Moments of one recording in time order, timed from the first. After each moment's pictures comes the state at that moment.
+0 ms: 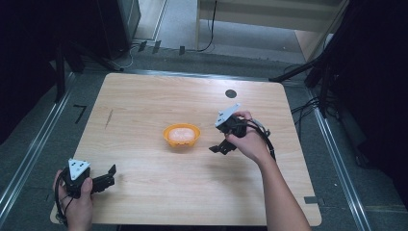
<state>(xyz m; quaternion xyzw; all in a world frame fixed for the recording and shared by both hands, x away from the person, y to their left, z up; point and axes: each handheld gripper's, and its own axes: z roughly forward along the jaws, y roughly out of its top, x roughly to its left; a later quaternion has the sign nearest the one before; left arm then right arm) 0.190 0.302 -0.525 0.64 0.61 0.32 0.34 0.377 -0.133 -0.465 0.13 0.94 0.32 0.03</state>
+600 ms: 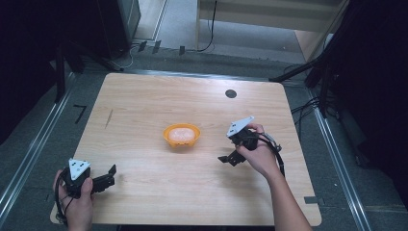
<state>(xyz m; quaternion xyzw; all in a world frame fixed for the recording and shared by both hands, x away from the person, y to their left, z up) 0.190 0.302 -0.525 0.64 0.61 0.32 0.34 0.348 -0.167 -0.486 0.18 0.92 0.33 0.03</state>
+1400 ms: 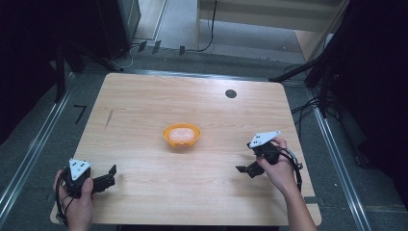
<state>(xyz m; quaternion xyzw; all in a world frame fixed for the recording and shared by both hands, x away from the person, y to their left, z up) 0.190 0.301 -0.525 0.65 0.60 0.32 0.34 0.314 -0.230 -0.503 0.25 0.90 0.36 0.05</state>
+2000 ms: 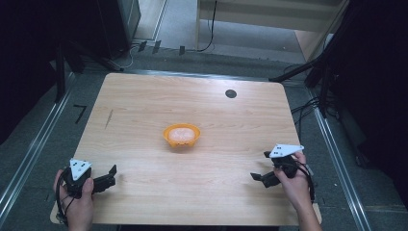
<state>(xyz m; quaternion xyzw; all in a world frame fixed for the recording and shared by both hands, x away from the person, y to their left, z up) 0.190 0.300 -0.525 0.65 0.60 0.32 0.33 0.280 -0.282 -0.517 0.31 0.87 0.38 0.08</state>
